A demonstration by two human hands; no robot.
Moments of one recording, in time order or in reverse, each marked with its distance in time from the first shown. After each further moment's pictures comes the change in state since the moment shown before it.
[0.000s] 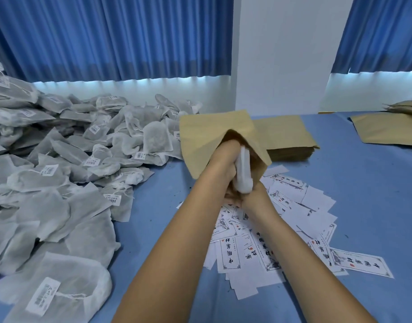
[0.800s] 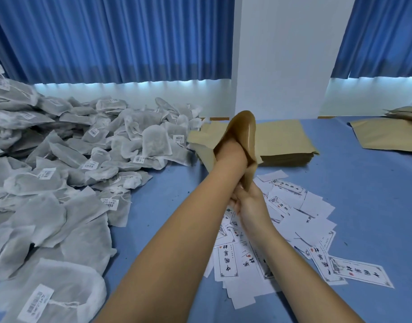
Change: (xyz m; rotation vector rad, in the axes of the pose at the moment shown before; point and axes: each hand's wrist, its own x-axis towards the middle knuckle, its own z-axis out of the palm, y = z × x) left_hand 0.019 0.023 0.004 0.873 -0.130 0.180; right_hand -0.016 -0.006 0.011 0.252 -0.047 -0.164
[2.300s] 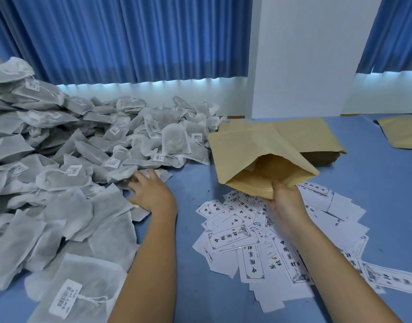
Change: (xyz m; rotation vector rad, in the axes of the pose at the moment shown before) left_hand 0.000 -0.214 0.030 0.290 0.344 -0.654; right_hand 0.031 0.009 -0.024 -0.244 0.409 0.252
